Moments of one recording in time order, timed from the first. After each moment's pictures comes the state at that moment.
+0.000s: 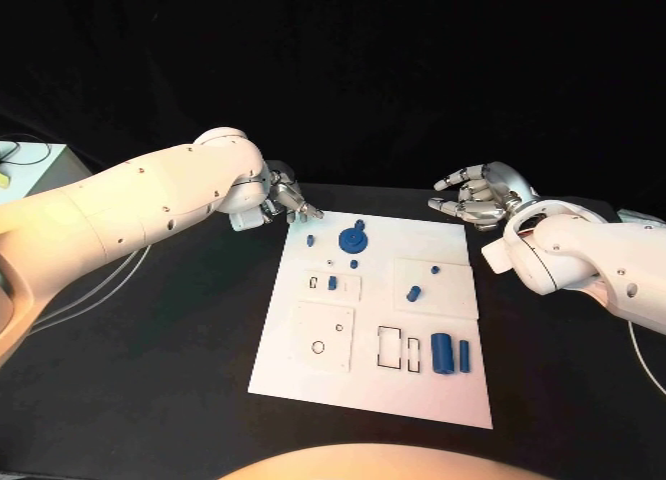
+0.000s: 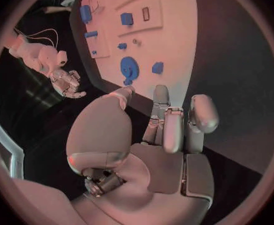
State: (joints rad) left arm 1.36 -0.52 0.00 1.02 -0.98 0.26 -0.50; left_hand 1.13 -0.19 0.31 0.29 0.25 0.81 0.12 0.47 0.69 1.05 0.05 0.94 0.62 1.47 -0.02 1.46 1.31 0.08 1.28 0.09 1.33 1.12; right arm 1.31 -0.83 -0.17 1.45 -0.67 -0.59 0.03; right_hand 1.41 -0.23 0.29 0.26 0.26 0.78 0.17 0.39 0.25 1.21 0.09 1.26 1.20 1.47 0.00 1.46 1.31 0.04 1.47 0.10 1.37 1.31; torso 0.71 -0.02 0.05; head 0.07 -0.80
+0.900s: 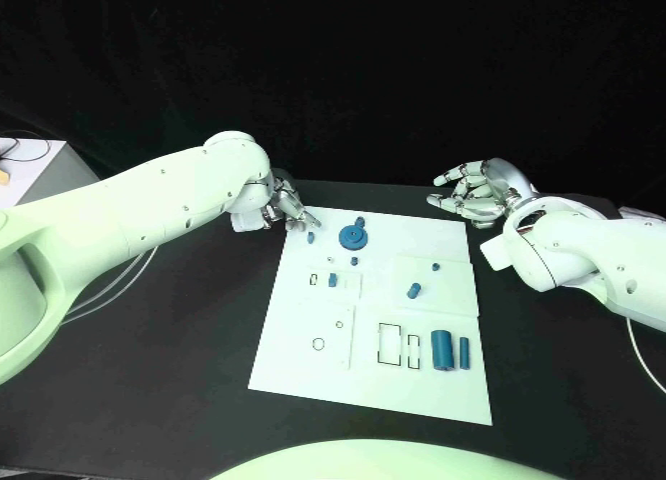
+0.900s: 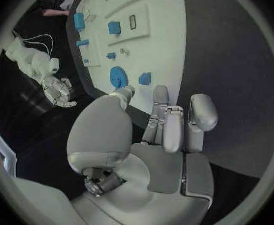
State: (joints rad) left arm 1.34 -0.45 -0.02 0.91 -0.99 0.36 -0.49; left_hand 1.14 -0.18 0.29 0.29 0.25 0.84 0.11 0.46 0.65 1.02 0.03 0.96 0.62 1.47 -0.02 1.46 1.31 0.10 1.27 0.09 1.32 1.12; right arm 1.31 -0.83 -0.17 1.44 -0.66 -0.59 0.04; right_hand 1.41 -0.23 0.29 0.26 0.26 0.77 0.17 0.41 0.25 1.05 0.08 1.06 0.97 1.47 0.00 1.40 1.29 0.05 1.46 0.11 1.27 1.31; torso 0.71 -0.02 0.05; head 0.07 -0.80
